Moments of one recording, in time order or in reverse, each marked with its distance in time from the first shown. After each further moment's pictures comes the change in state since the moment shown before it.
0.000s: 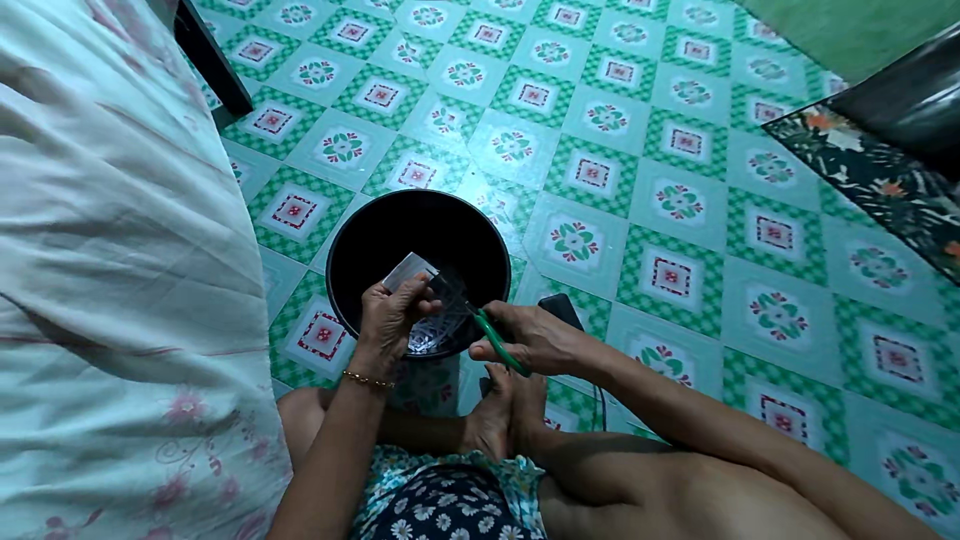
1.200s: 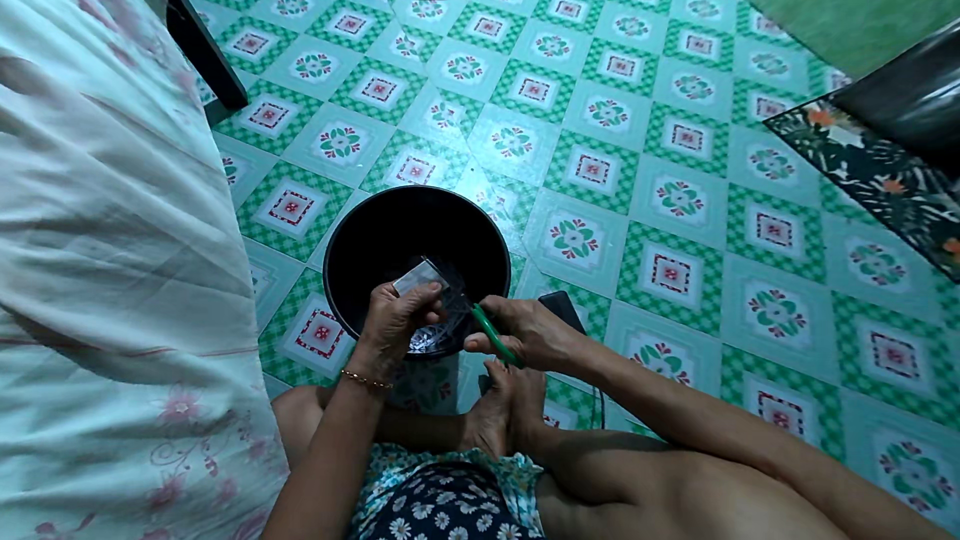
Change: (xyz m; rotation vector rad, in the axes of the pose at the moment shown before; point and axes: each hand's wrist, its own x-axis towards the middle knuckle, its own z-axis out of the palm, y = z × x) left_hand 0.001 -0.004 -0.006 0.058 -0.188 -0.026; right_hand 0.004 0.000 0.006 0.069 0.091 -0.052
